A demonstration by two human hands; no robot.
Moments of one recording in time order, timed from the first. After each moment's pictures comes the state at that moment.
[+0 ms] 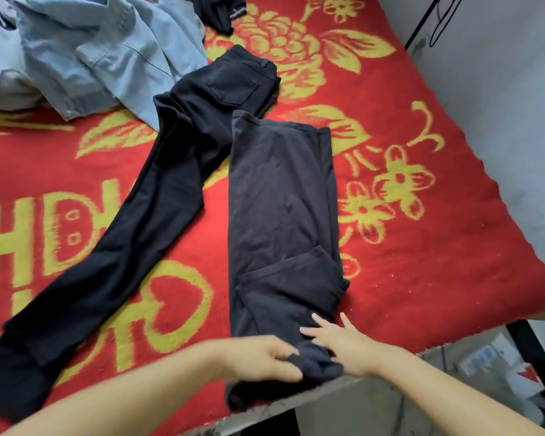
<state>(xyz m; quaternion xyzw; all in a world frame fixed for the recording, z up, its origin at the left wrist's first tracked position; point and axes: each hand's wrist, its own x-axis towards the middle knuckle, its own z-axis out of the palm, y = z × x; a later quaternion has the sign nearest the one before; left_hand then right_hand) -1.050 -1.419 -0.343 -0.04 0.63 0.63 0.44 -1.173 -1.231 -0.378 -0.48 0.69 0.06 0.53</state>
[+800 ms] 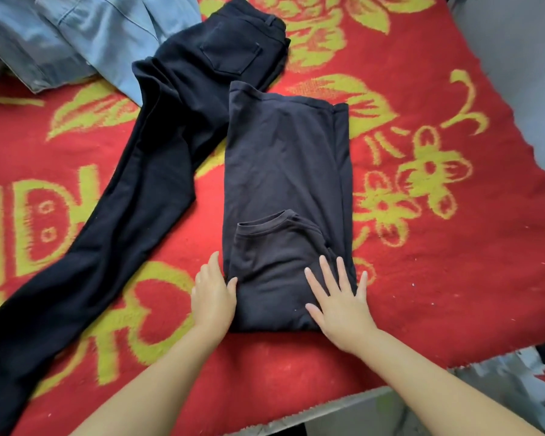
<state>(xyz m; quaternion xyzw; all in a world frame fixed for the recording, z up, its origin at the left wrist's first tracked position) -1.088 -1.468 -0.462 -0.47 0.83 0.30 0.08 -1.211 -1.266 -0.448 -0.42 0.86 0.12 0.27</state>
